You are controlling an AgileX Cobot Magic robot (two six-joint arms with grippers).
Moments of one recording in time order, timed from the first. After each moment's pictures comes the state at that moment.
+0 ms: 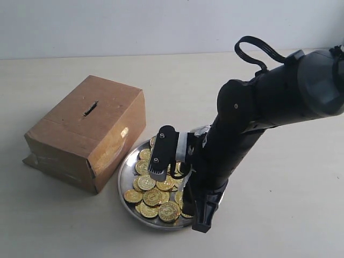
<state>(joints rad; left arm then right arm) -0.05 0.00 0.00 -0.18 0.37 0.16 0.58 1.86 -0.93 0.39 0.59 -0.98</state>
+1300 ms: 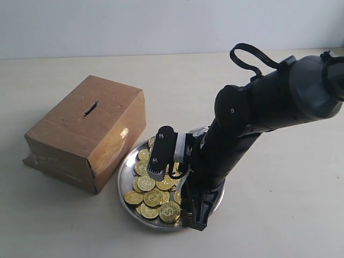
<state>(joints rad) -0.05 0.00 0.00 -0.18 0.37 0.16 0.58 1.89 -0.93 0.39 0.53 -0.98</state>
